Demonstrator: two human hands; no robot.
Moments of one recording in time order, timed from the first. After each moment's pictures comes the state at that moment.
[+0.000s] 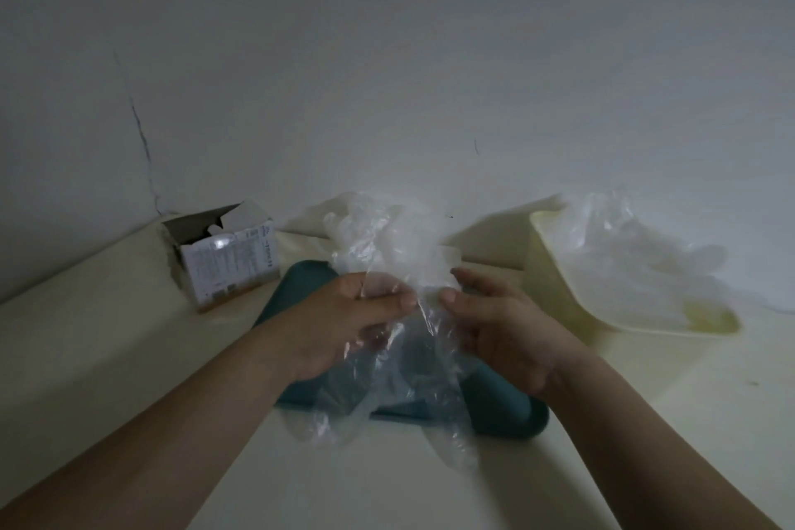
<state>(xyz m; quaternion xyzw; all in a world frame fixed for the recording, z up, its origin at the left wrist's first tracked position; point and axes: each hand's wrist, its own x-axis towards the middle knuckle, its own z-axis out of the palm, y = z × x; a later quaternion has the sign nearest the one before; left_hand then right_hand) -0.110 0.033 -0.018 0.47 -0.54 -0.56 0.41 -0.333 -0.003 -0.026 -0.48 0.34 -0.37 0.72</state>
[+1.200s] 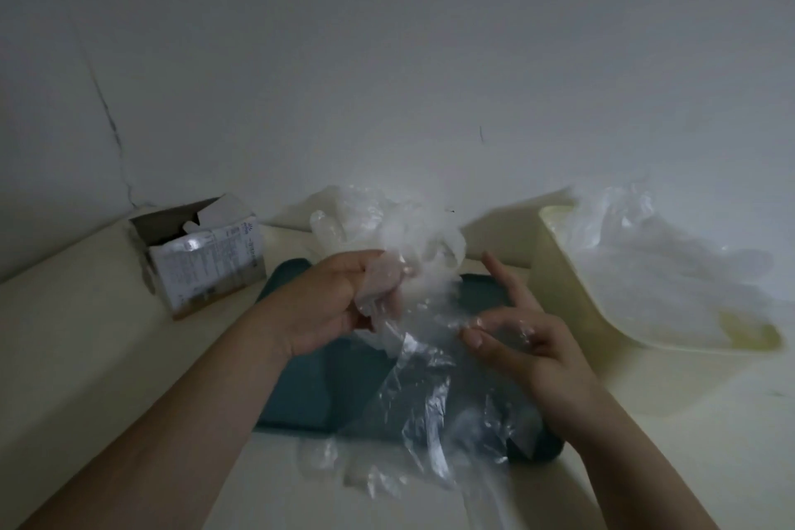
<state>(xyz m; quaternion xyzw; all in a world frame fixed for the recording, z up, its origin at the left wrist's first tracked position) -0.093 -0.028 -0.034 0.44 -0.51 -0.60 0.44 -0.351 0.004 -0.052 -0.70 0.39 -0.43 0.41</state>
